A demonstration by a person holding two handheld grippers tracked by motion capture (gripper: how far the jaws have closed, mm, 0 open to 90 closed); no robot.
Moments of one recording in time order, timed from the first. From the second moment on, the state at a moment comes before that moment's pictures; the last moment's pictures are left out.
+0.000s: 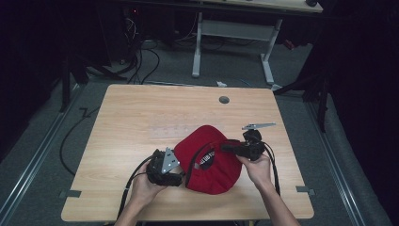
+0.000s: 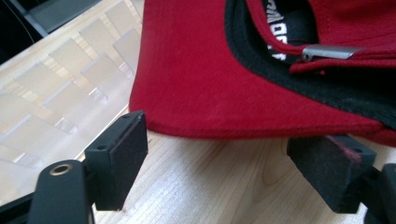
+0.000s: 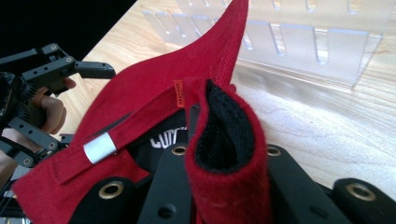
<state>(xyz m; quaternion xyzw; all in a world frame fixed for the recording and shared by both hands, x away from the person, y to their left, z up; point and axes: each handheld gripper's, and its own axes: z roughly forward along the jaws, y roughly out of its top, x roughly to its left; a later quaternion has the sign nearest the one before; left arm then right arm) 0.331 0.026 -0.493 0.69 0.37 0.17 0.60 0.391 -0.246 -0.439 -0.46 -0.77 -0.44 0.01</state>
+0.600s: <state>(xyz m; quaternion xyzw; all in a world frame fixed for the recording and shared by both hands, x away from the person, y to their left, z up) 0.331 0.020 -0.488 0.69 0.35 0.20 0.60 0.393 -0.221 -0.436 -0.45 -0.79 -0.43 0.04</state>
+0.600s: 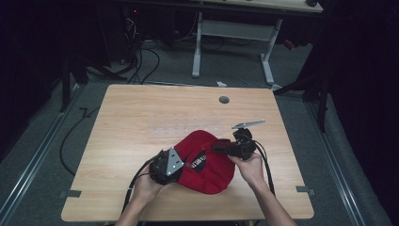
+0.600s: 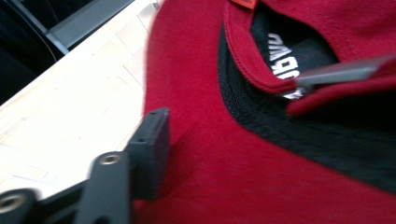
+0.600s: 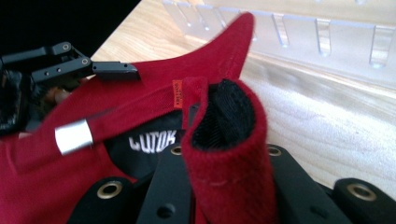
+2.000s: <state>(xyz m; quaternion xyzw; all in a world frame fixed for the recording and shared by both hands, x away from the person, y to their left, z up) 0.312 0.035 -0.464 0.73 0.33 0.10 0.59 0.383 -0.261 -0.422 -0.46 -0.73 -0.51 0.00</state>
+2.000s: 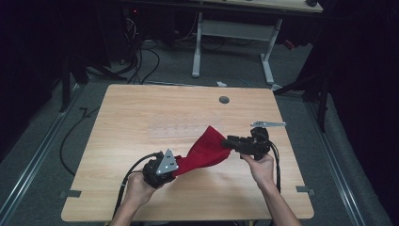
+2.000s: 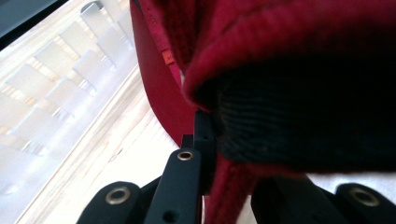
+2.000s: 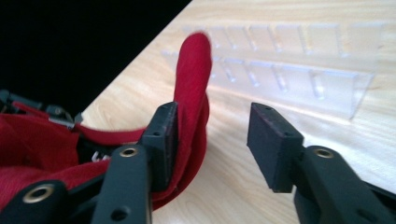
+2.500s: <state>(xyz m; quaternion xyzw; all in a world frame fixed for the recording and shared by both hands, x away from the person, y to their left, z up) 0.322 0.060 -0.453 0.68 0.37 0.09 0.62 0.375 -0.303 -0.439 -0.50 -0.70 -0.51 -0.06</state>
